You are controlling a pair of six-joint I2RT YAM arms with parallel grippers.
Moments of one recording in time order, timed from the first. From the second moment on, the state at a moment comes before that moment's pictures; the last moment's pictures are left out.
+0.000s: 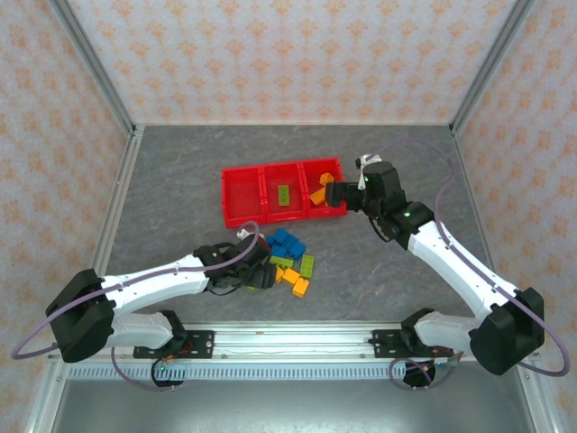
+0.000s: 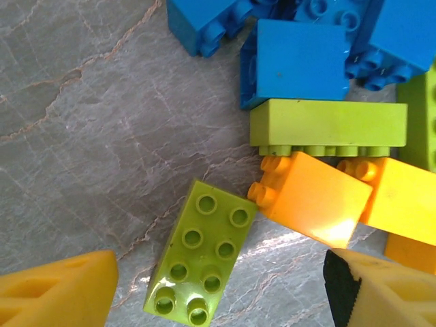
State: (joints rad) left arm -0.87 1.24 0.68 -0.59 -0.17 -0.71; right arm 0.49 1.19 0.99 -0.41 0.09 0.36
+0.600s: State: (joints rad) left arm -0.87 1.30 0.64 -0.57 -0.19 -0.72; right arm 0.49 1.16 0.96 -0.41 0.13 0.35
